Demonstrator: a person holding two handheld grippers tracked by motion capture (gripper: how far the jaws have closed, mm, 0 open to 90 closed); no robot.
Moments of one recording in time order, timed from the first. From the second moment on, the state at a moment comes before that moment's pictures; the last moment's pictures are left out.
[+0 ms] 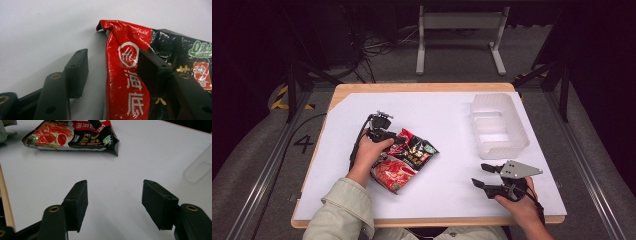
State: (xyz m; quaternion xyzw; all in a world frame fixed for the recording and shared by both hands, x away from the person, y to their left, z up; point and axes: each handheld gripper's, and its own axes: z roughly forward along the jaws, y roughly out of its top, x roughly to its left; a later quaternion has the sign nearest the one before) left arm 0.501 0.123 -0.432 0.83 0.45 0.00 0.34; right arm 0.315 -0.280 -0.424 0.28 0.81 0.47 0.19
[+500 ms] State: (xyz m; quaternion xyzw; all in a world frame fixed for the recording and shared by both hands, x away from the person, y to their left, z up) left arm 0.497 0.122 -0.426 0.83 0.43 -0.01 0.34; right arm 0.315 -0.279 -0.424 0.29 0.81 0.47 0.19
